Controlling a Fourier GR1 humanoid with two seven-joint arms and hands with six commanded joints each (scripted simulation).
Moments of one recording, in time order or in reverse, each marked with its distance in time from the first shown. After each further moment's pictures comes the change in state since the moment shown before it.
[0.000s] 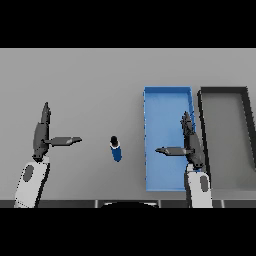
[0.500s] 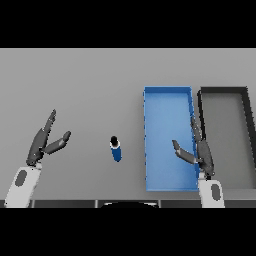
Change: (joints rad) left arm 0.062 0.135 -0.065 -0.006 -0.031 -0.206 -0.135; right arm 0.107 -0.169 0.043 -0.107 0.131 0.053 -0.140
